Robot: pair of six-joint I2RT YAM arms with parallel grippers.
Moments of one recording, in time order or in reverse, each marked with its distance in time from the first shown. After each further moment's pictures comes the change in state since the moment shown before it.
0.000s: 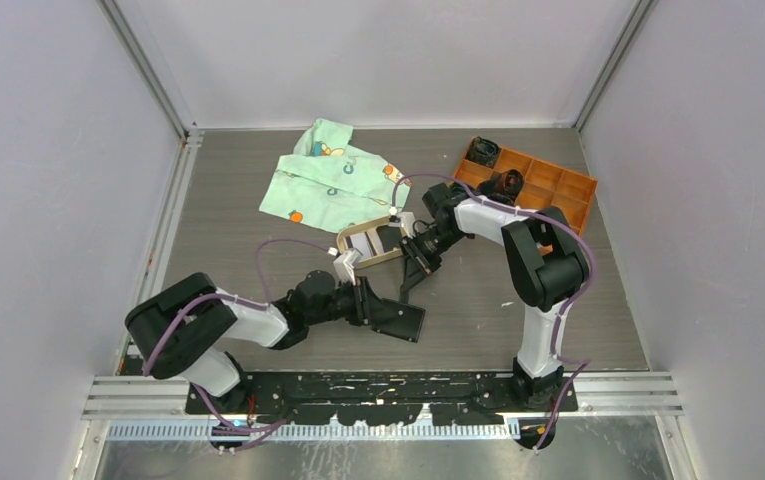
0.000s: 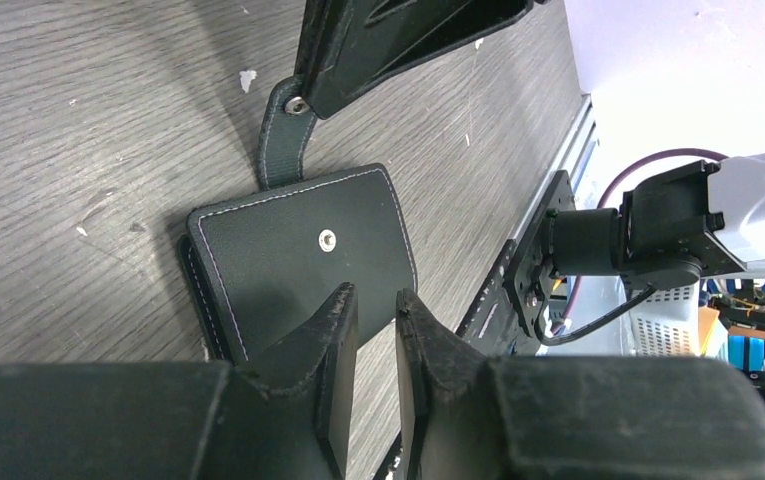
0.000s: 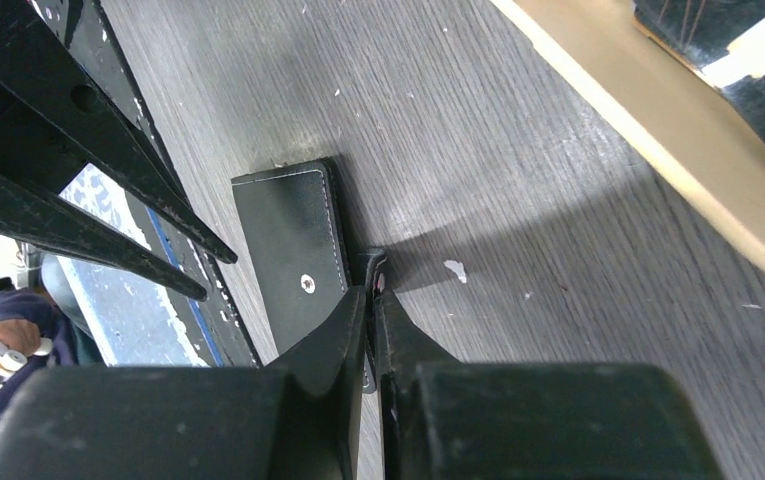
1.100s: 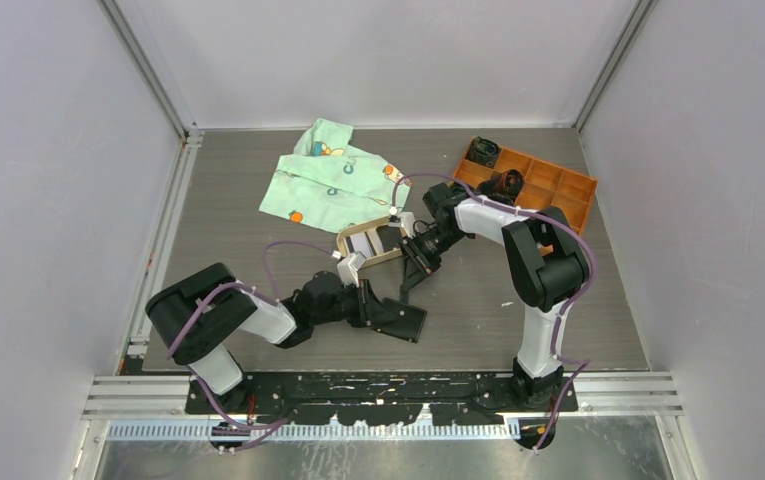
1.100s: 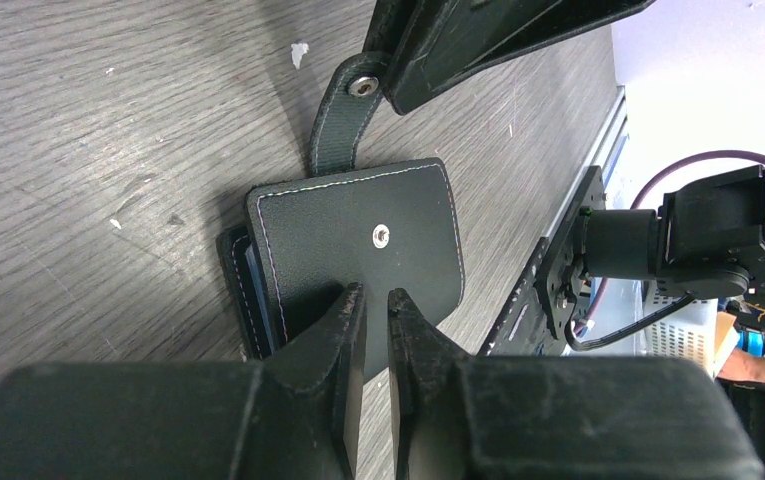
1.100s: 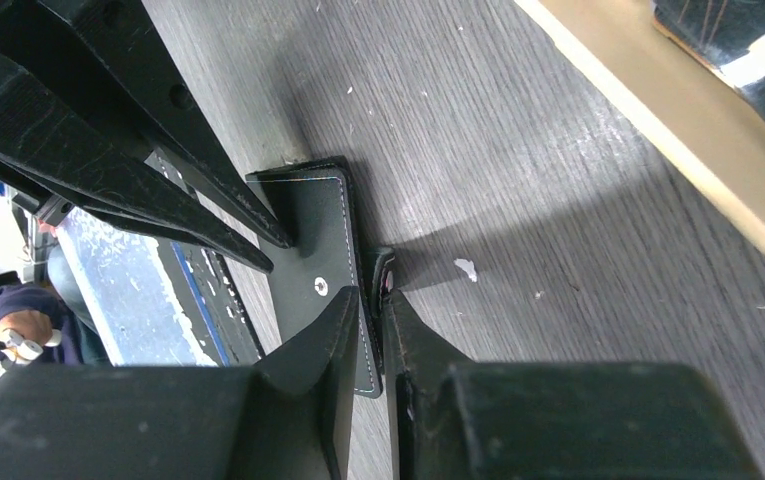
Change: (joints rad) left arm -0.003 0.120 0.022 0.030 0.009 -0.012; right arm 0.001 -0.002 0.003 -0.014 -0.011 -0.013
